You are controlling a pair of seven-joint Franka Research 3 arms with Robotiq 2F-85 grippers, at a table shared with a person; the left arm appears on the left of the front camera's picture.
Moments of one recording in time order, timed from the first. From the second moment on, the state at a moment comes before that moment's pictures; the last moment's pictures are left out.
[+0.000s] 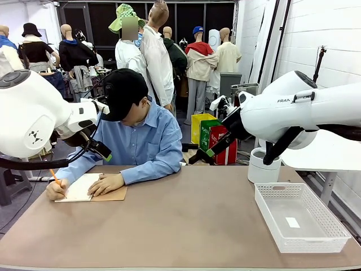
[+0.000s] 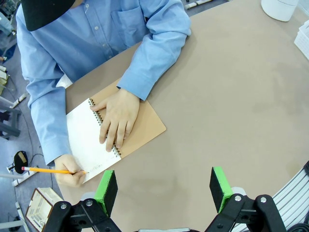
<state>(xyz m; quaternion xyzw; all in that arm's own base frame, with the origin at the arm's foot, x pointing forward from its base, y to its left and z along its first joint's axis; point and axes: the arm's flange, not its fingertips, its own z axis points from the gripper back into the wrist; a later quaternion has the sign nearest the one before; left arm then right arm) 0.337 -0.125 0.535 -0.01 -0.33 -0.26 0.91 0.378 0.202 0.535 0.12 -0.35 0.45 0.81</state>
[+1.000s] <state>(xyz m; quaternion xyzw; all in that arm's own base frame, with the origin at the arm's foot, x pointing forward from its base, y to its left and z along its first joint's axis) 0.337 -0.125 0.535 -0.01 -0.33 -0.26 0.91 0.378 0.202 0.535 0.12 -0.35 0.45 0.81</state>
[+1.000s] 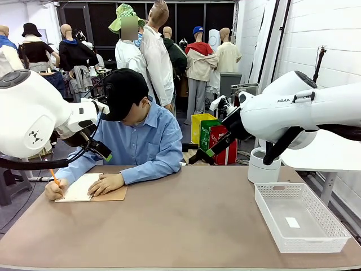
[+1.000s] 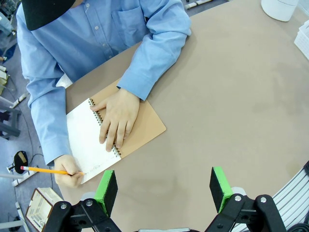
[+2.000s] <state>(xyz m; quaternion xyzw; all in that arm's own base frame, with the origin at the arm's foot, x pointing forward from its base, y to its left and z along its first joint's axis) 0.337 -0.125 0.535 -0.01 -0.33 -0.26 0.91 0.378 0.202 0.535 0.12 -0.35 0.45 0.81</state>
